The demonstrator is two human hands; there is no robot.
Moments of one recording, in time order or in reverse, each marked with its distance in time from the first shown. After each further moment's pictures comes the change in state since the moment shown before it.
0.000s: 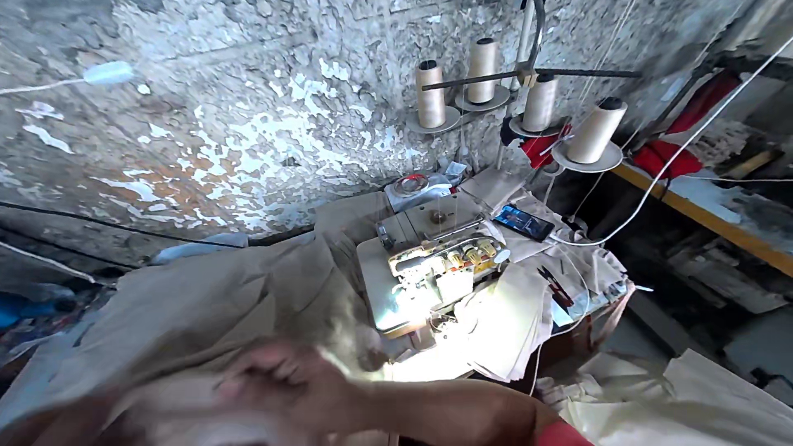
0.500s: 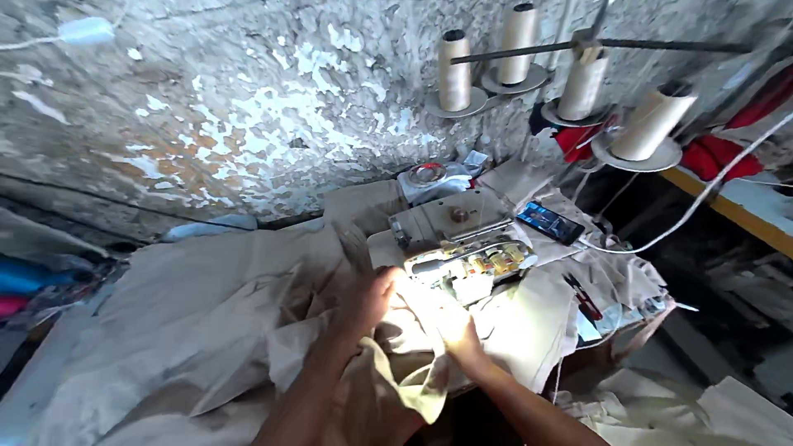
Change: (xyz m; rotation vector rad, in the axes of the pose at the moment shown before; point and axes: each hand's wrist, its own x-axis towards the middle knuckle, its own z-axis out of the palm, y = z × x) left_hand 0.077 0.043 0.214 -0.207 -0.649 0.012; right_hand -0.103 0.029 -0.146 -0.751 0.551 0.681
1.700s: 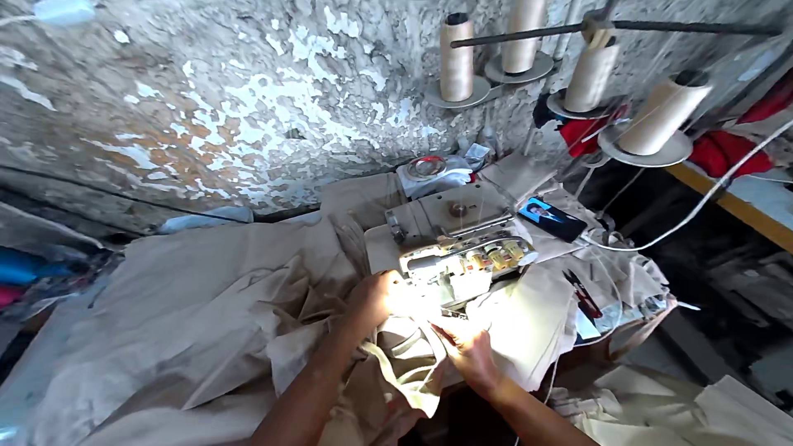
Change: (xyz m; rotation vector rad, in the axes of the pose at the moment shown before) left_hand 0.014 0.008 0.015 0.059 -0.311 -0.280; right_hand -0.015 0.049 -0.011 -0.378 0.132 -0.529
